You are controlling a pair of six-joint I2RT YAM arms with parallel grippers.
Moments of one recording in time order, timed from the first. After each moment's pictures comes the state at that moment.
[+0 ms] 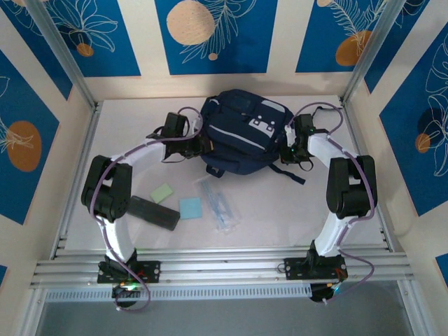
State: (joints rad) left arm -0.37 1.87 1.30 -0.26 0.56 -0.58; right arm 0.06 1.80 1.21 -0.65 -0.16 0.02
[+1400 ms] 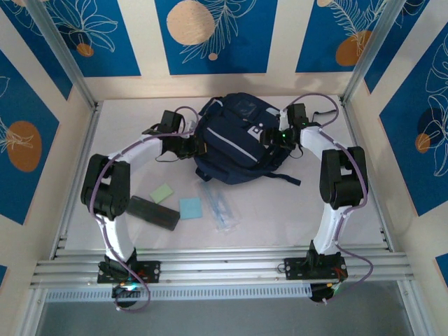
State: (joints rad) left arm -0.33 1.89 1.35 -0.41 0.54 -0.51; right arm 0.11 1.93 1.38 -0.45 -0.29 0.22
